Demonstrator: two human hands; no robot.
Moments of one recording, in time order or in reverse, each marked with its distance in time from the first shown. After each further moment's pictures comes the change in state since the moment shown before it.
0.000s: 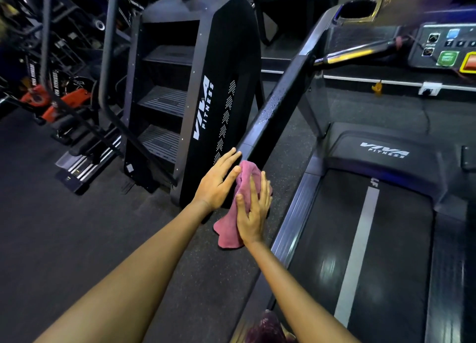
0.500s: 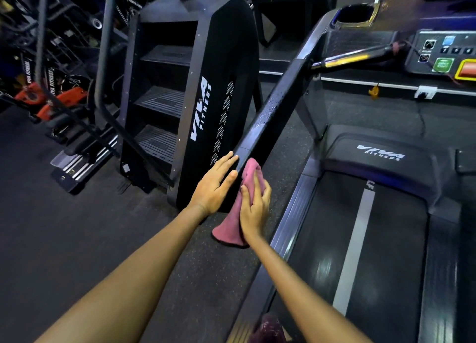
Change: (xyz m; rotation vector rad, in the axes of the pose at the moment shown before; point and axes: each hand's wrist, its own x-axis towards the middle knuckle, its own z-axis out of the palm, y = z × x) left_hand 0.001 0.000 -0.001 -0.007 -0.001 -0.001; right_hand 0.016 0.008 0.001 -0.002 0.001 0.285
